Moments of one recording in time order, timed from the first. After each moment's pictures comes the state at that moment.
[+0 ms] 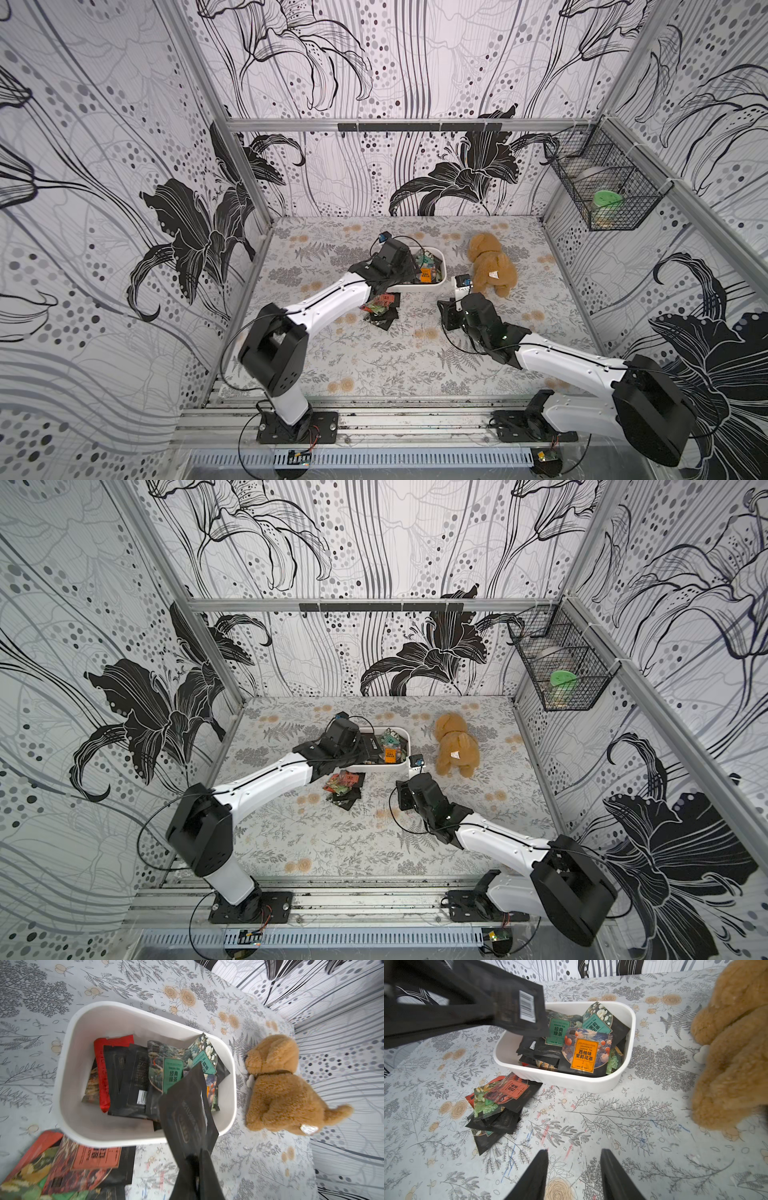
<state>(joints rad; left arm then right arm) -0.63 1.77 1.37 -0.35 -0.11 -0.83 0.76 1.22 0.54 0.14 0.26 0.39</state>
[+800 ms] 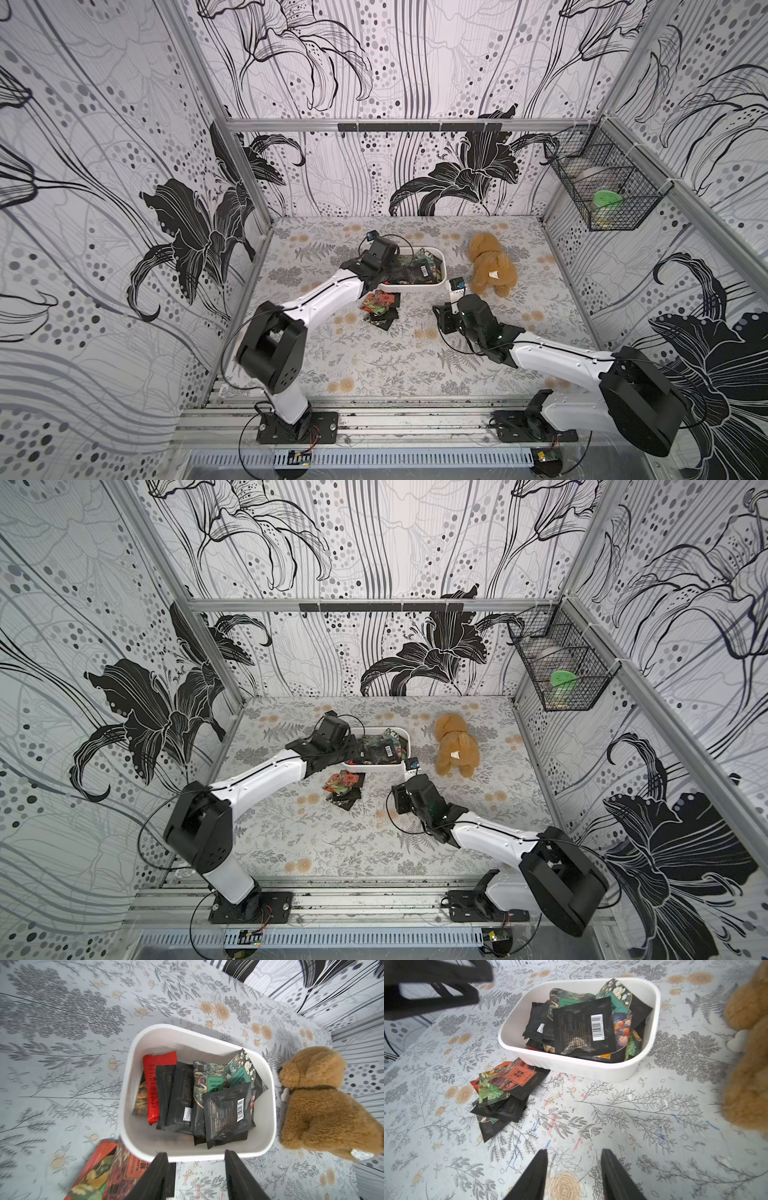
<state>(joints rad) -0.55 1.62 1.21 -0.36 -0.16 -0.78 0.76 1.30 0.54 0.19 0.17 0.39</state>
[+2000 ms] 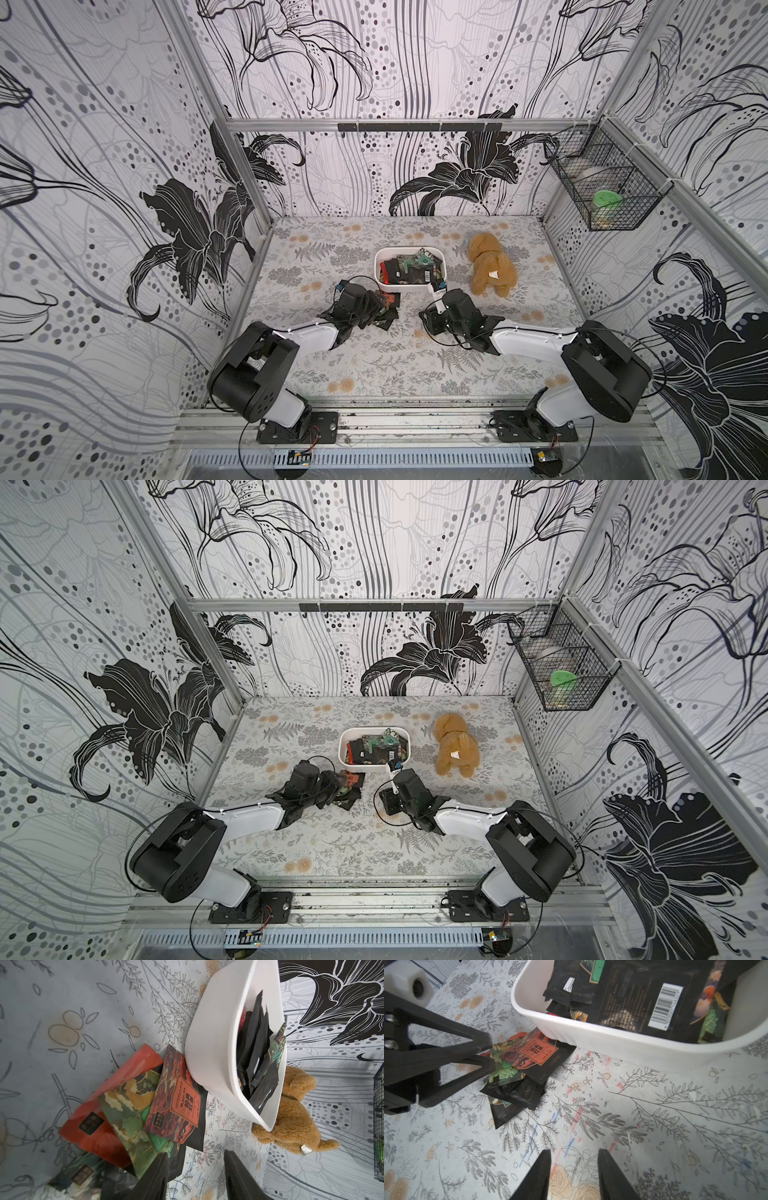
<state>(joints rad) -0.49 1.52 0.57 0.30 0.07 -1.30 0.76 1.50 0.64 0.19 0.01 0.37</state>
